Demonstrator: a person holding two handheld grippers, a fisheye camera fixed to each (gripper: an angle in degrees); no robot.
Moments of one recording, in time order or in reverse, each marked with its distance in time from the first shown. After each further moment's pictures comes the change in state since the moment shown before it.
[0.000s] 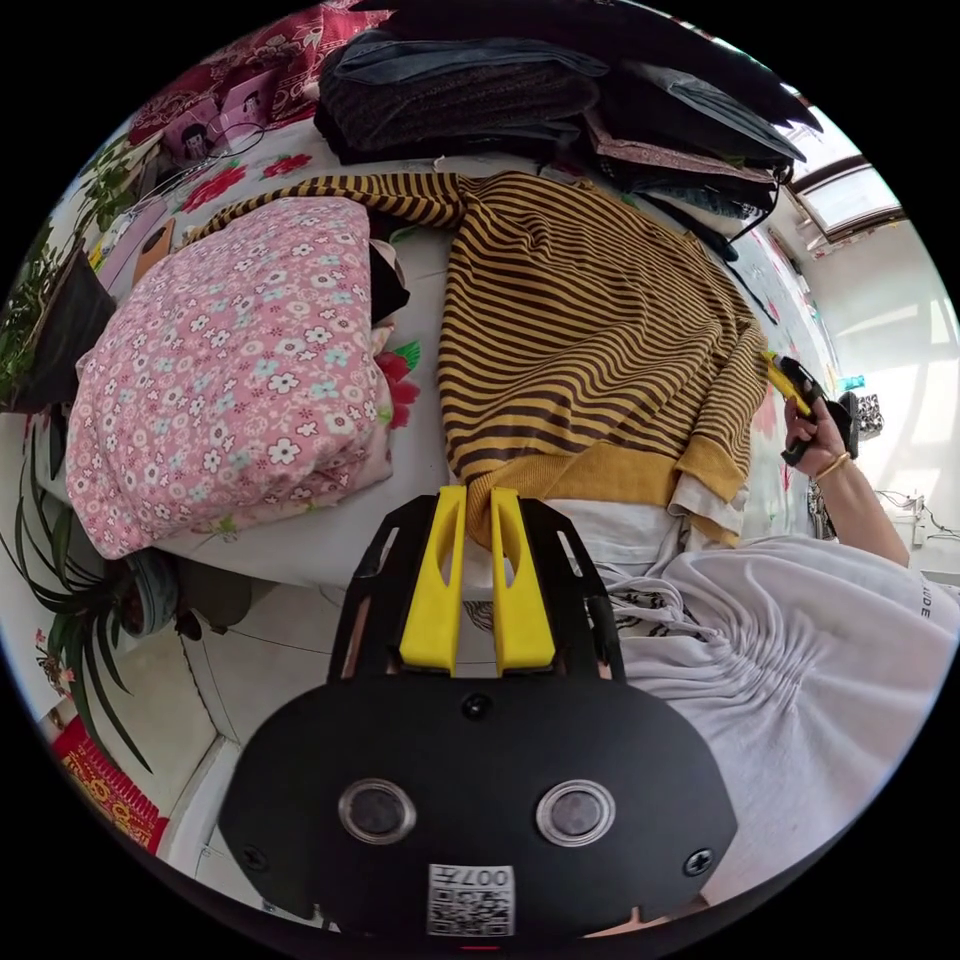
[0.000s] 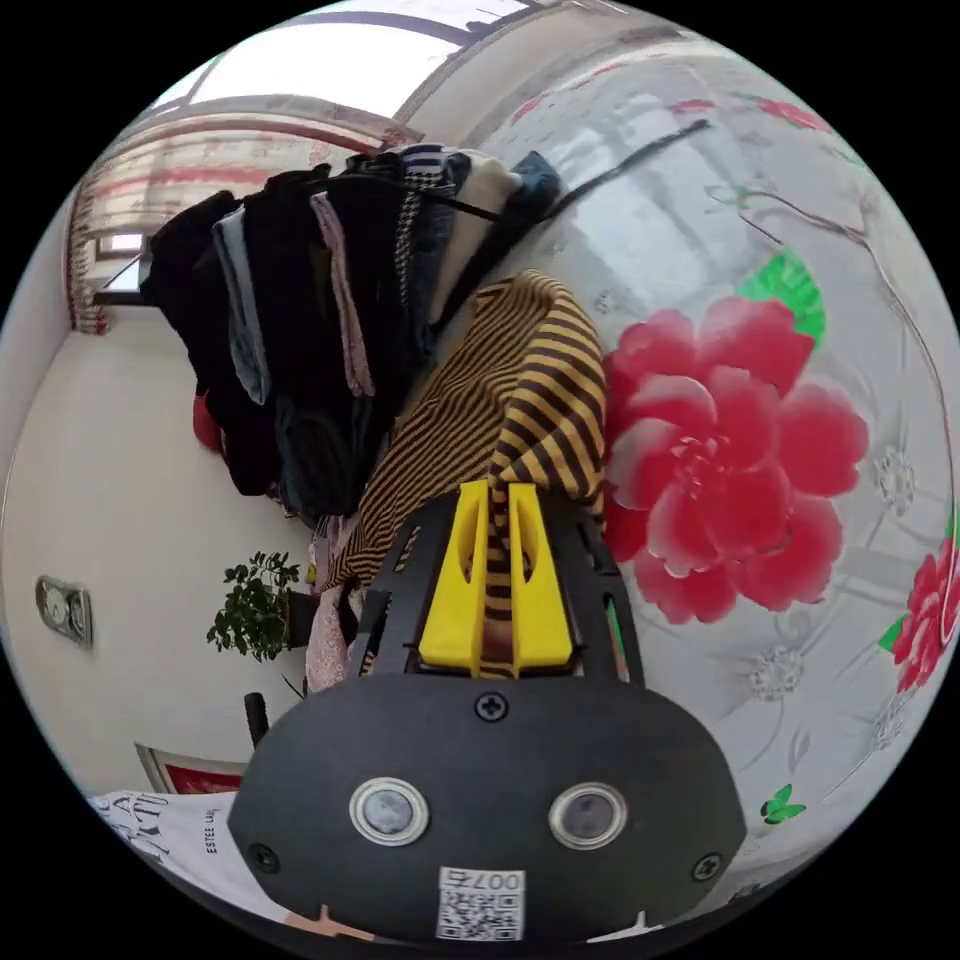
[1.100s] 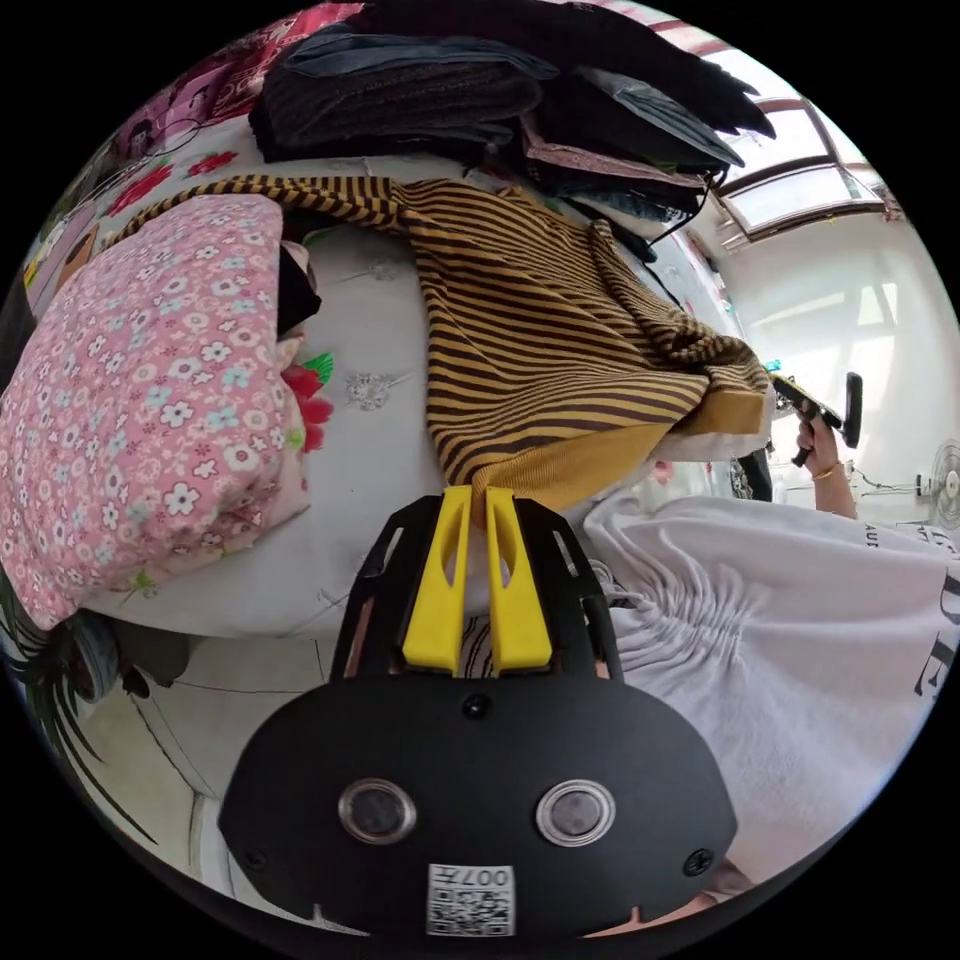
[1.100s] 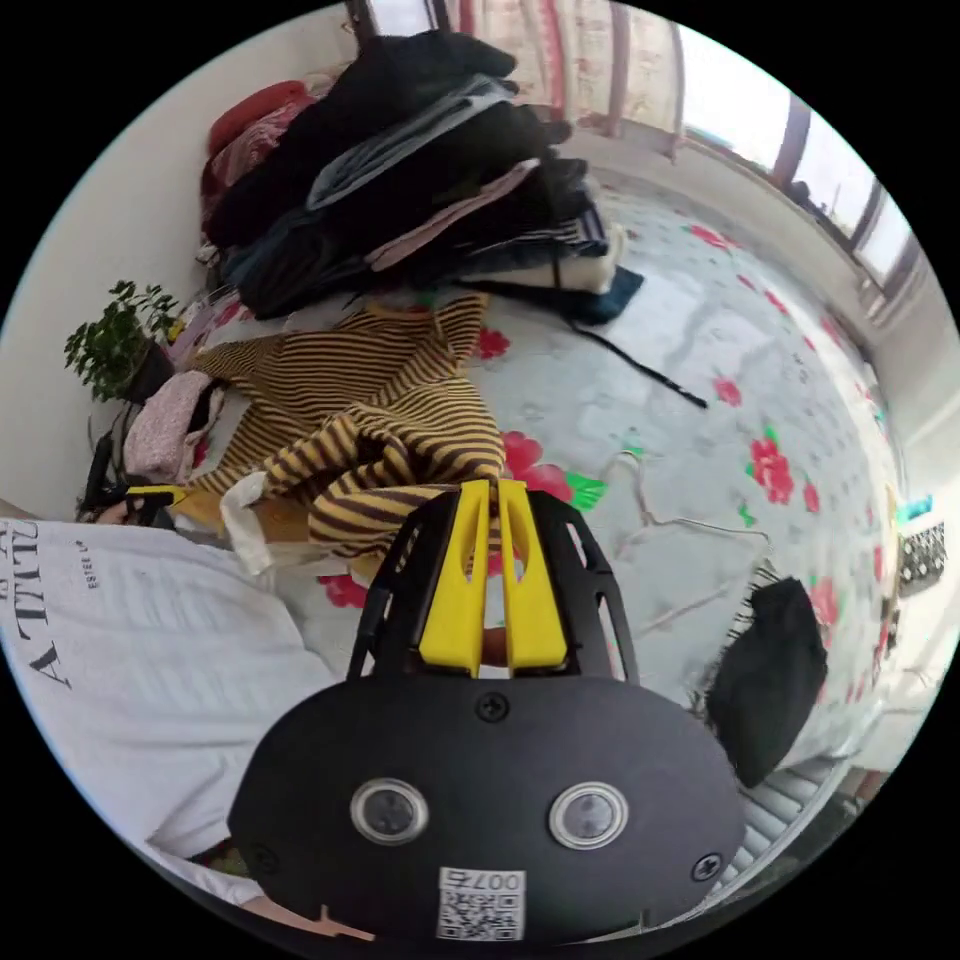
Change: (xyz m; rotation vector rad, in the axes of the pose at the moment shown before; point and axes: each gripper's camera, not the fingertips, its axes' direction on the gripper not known) left arm -0.045 -0.019 0.001 0.014 0.237 0.107; right arm -0.102 0.010 -0.085 -0.219 0.703 -0.614
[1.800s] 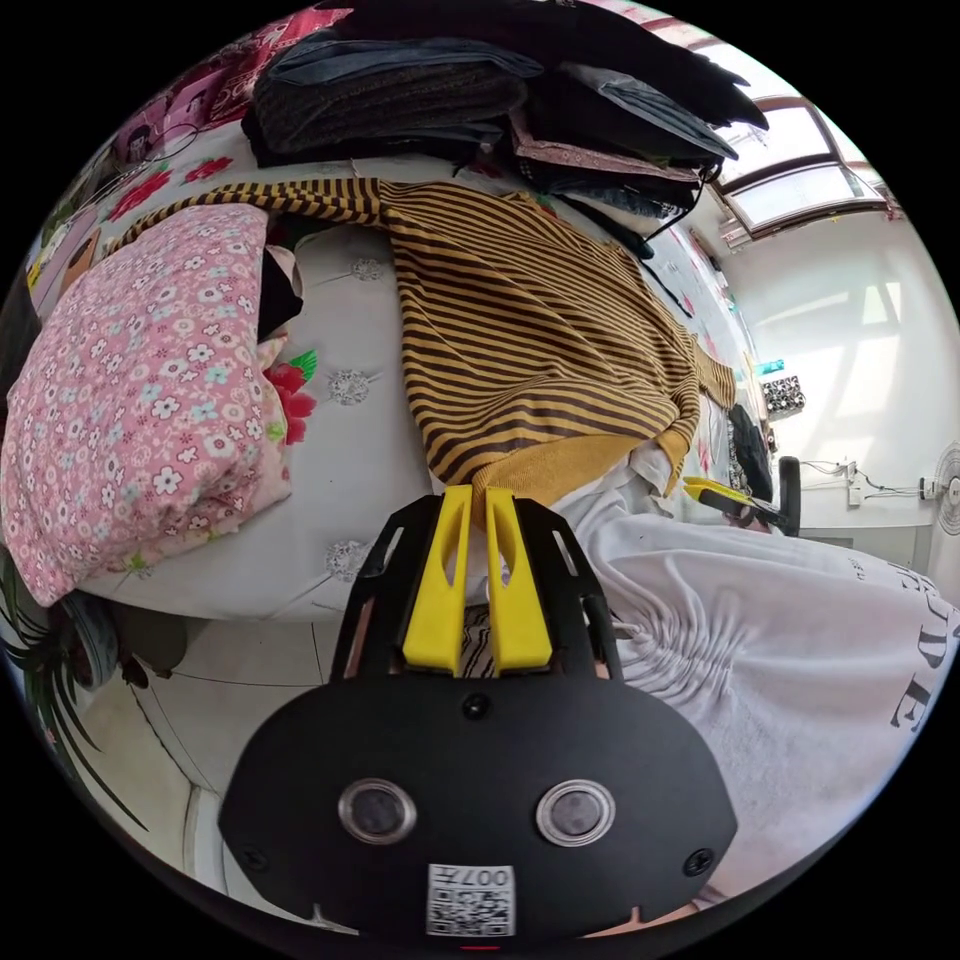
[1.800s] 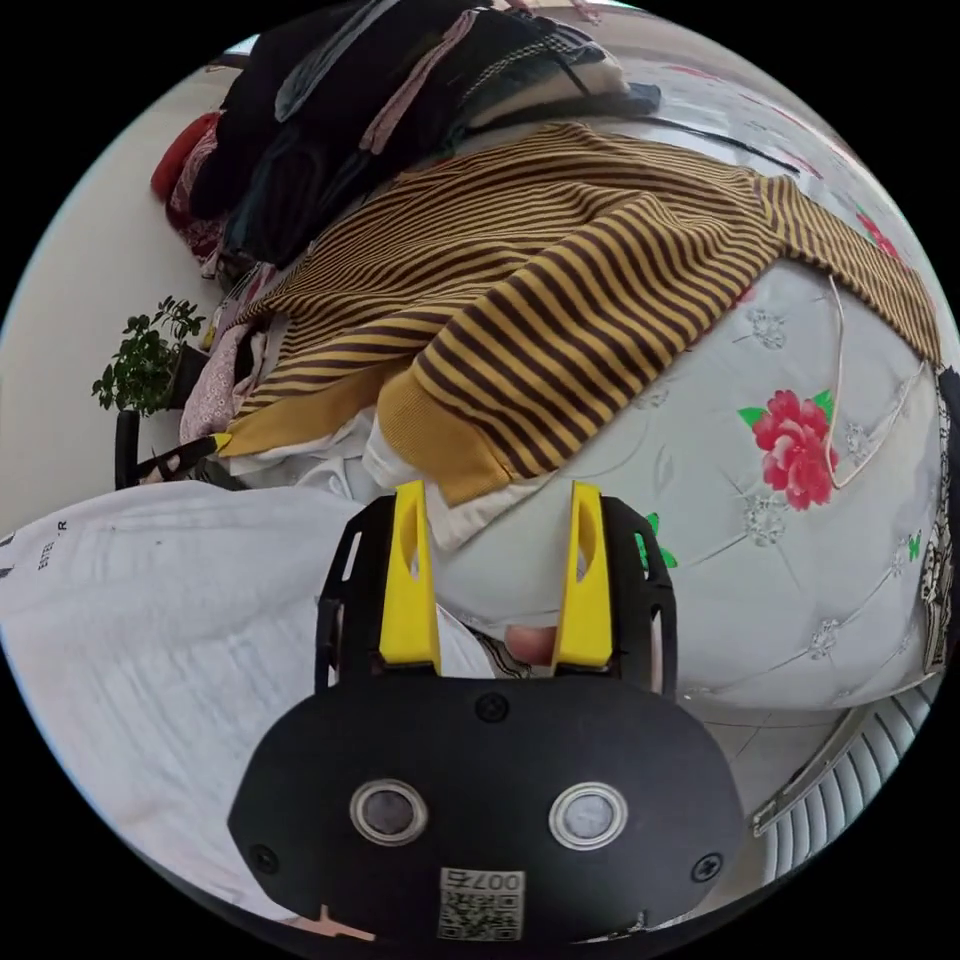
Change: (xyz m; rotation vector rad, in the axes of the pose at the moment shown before) left arm 0.013 0.014 -0.030 0.007 -0.001 -0.016; right arm -0.141 0.122 0.126 -0.222 -0.389 0.158
